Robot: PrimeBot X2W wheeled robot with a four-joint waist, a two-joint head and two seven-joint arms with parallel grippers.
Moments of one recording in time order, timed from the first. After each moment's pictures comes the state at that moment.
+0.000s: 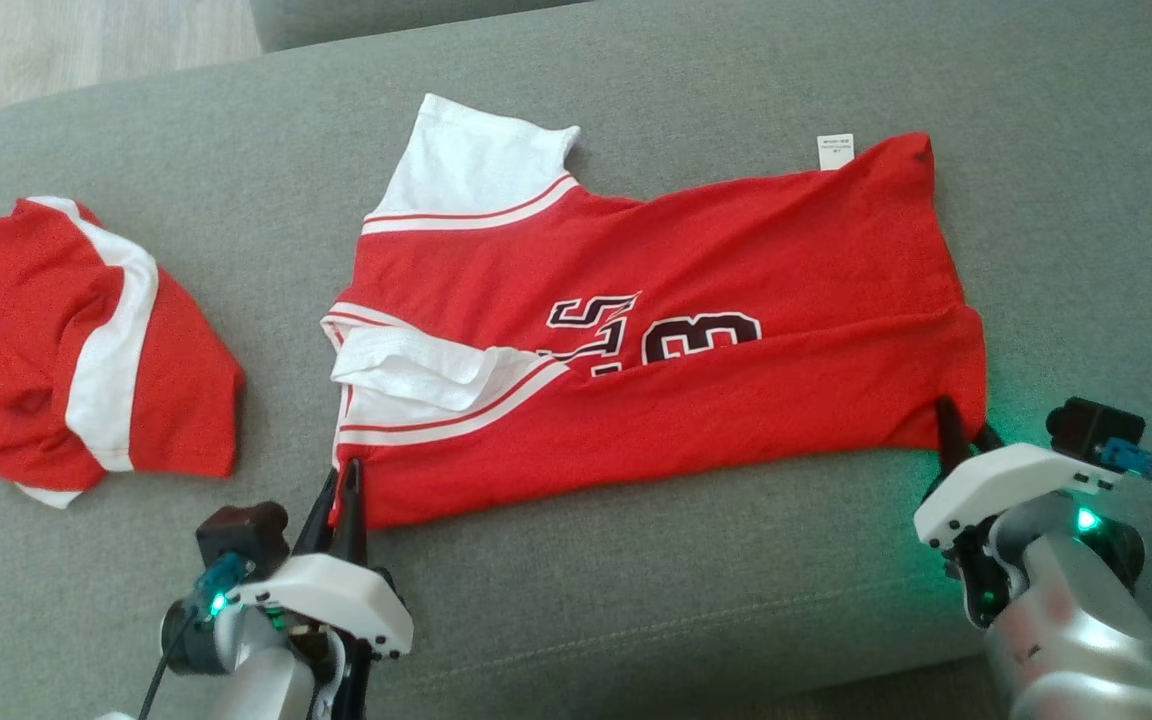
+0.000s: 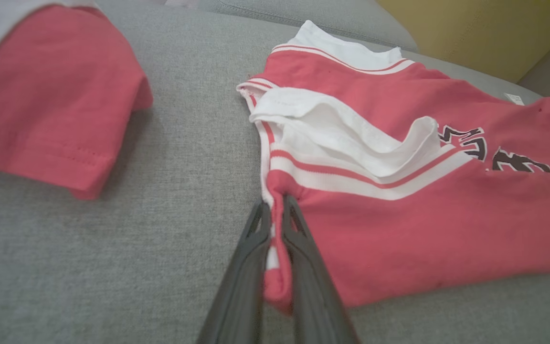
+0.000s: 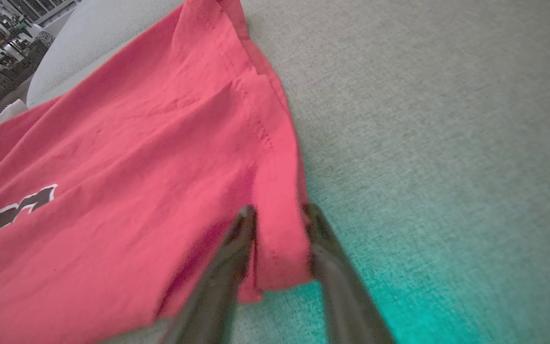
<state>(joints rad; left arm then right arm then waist) -0.15 0.04 -0.25 0.53 -0.35 0.04 -0.26 -0.52 -0.05 -0.22 1.09 0.26 0.13 -0.25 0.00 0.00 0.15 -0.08</state>
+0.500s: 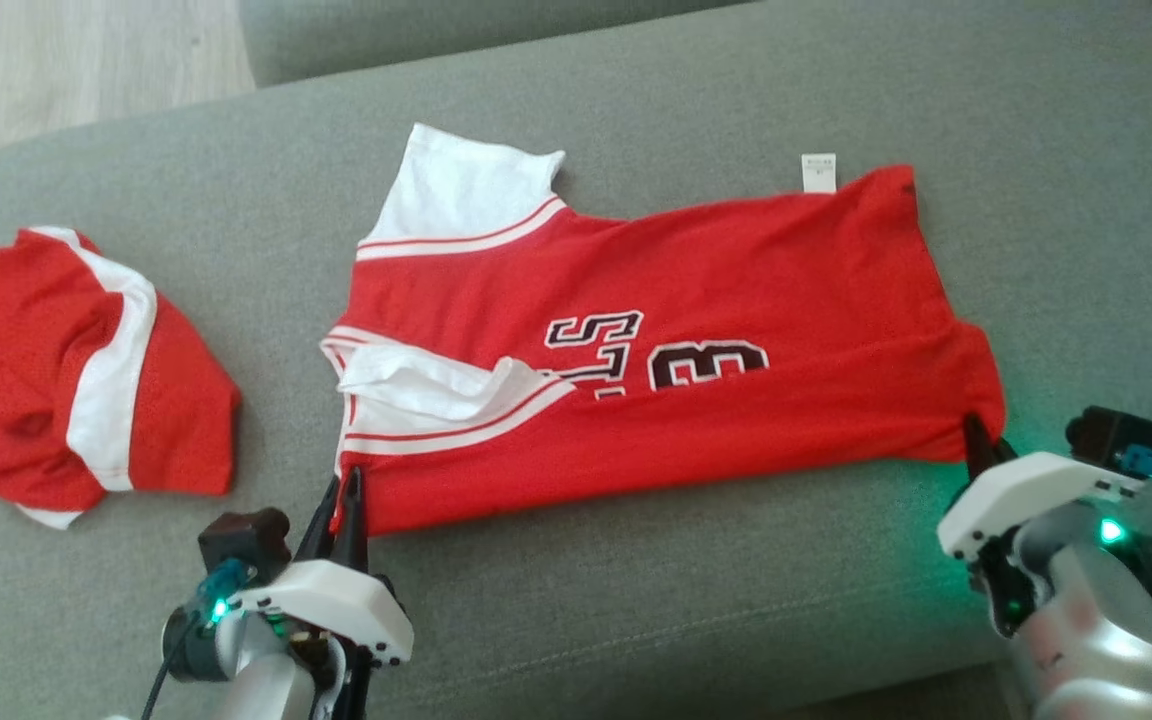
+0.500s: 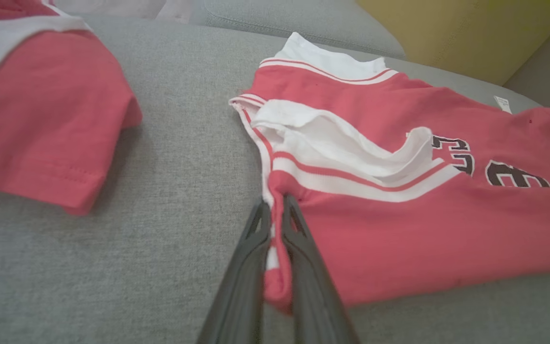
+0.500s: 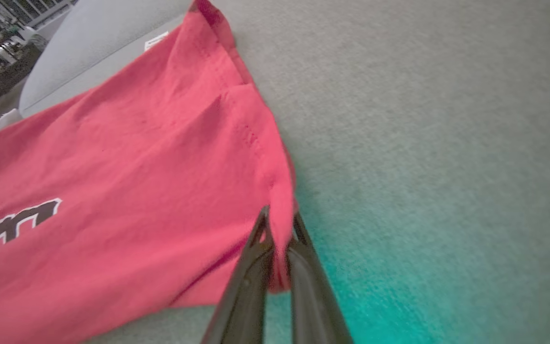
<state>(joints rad) -0.15 0.04 -0.25 0.54 -0.35 0.05 -0.26 -0.51 -0.08 -0.27 1.10 0.21 0.13 -0.21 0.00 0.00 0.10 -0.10</state>
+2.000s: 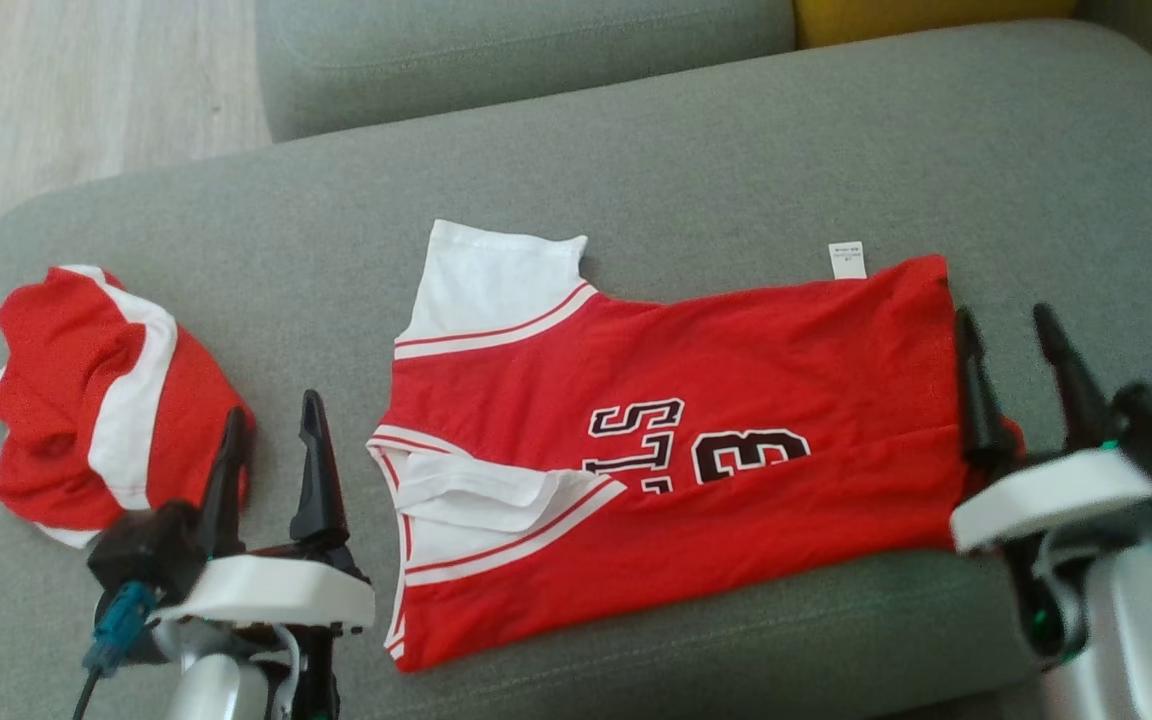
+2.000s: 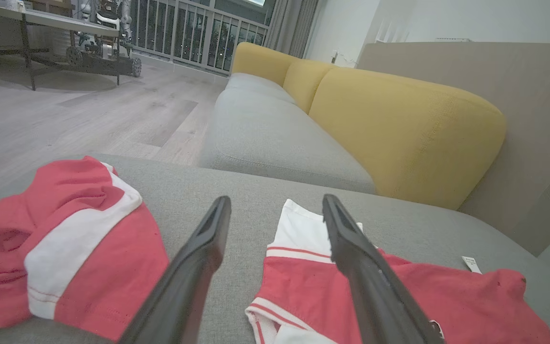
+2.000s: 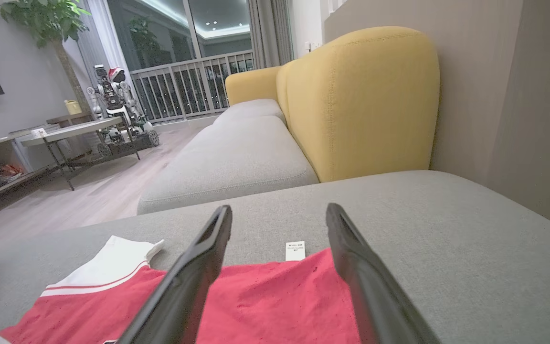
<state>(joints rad) -0.01 0.04 -0.17 0.09 -0.35 0.10 -0.26 -0.18 -0.06 -0.11 0.20 0.21 0.13 -0.14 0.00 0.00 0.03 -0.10</state>
